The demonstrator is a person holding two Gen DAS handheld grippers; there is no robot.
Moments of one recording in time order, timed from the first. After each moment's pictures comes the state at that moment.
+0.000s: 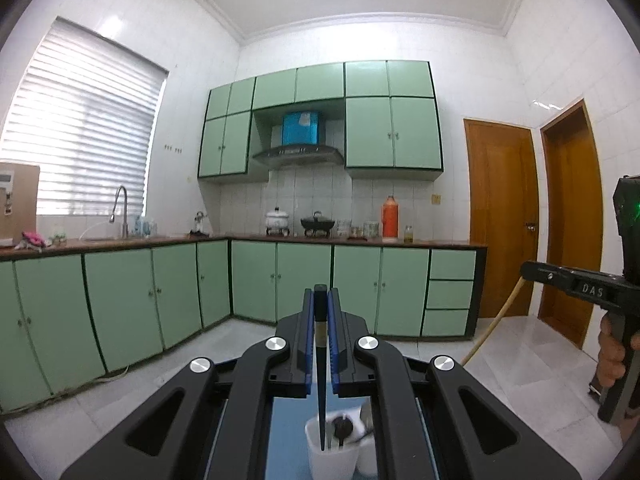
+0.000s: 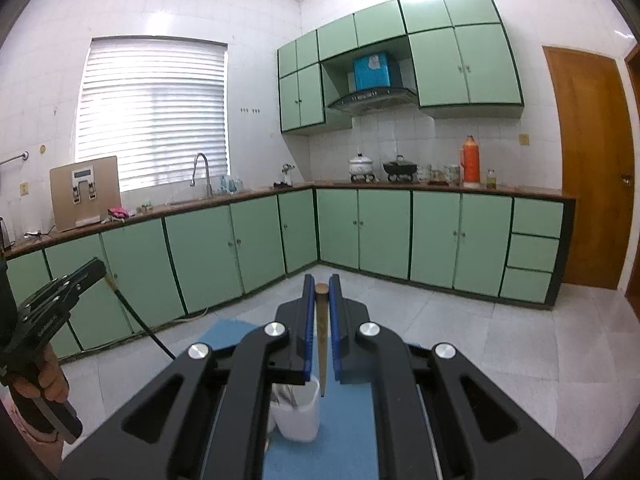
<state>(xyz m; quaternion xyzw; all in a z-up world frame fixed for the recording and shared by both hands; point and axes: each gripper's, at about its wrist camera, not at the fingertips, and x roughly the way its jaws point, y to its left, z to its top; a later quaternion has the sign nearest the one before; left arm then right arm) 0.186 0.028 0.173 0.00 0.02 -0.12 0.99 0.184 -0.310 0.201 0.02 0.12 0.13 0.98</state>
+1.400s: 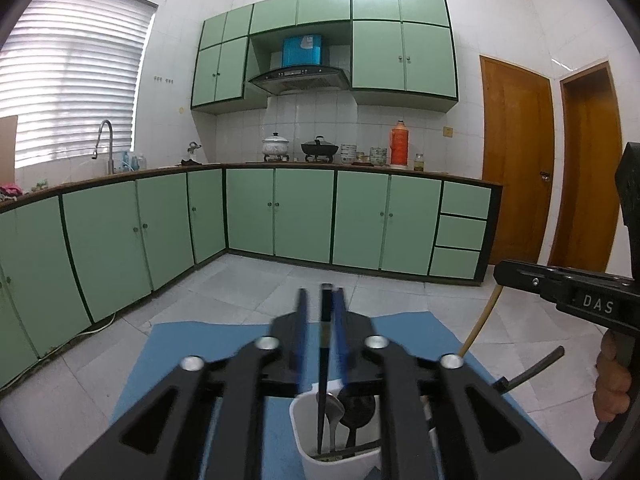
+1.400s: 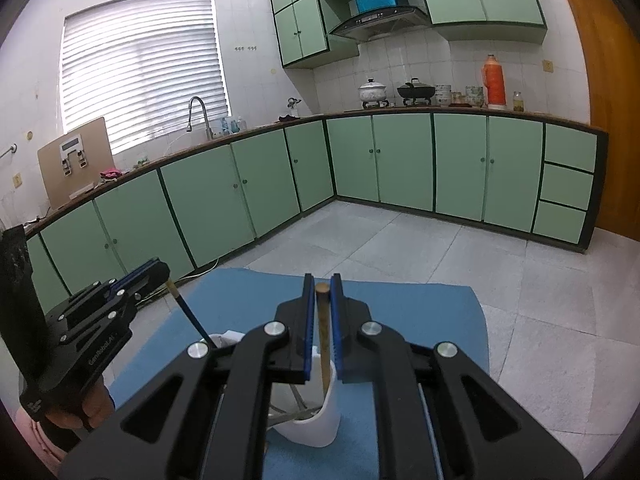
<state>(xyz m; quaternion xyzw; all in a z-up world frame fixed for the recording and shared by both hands) 0.315 -0.002 0.052 0.00 0.15 -0.11 0.98 0.298 -0.274 0.084 0.04 0.24 0.16 0.96</state>
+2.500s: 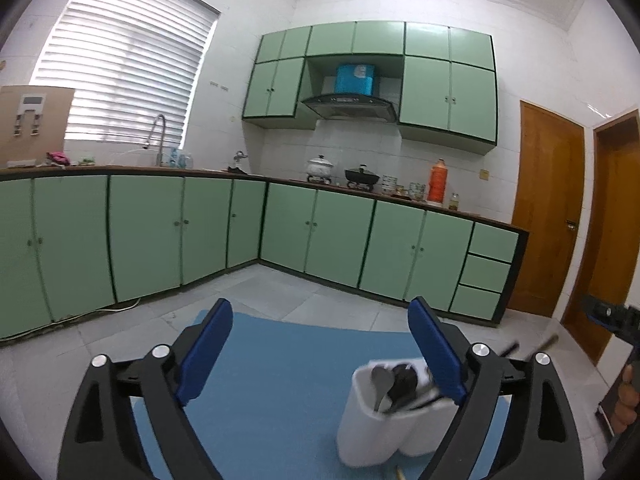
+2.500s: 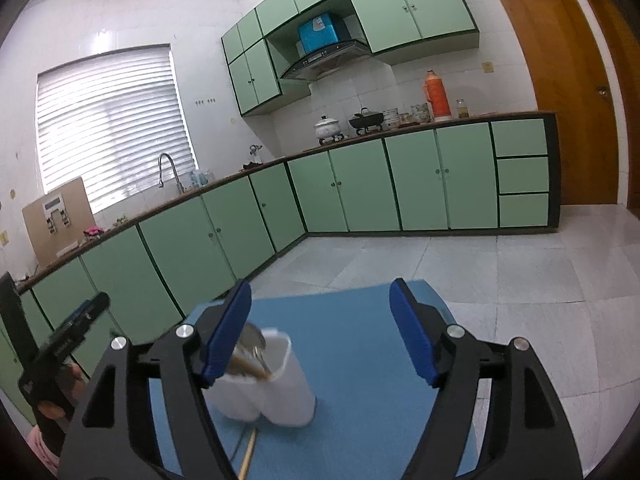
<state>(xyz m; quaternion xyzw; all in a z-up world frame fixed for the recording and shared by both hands) 0.247 0.067 0.042 -0.07 0.10 -0.04 0.99 0.216 -0.337 0.059 0.11 0.18 0.09 0.97</state>
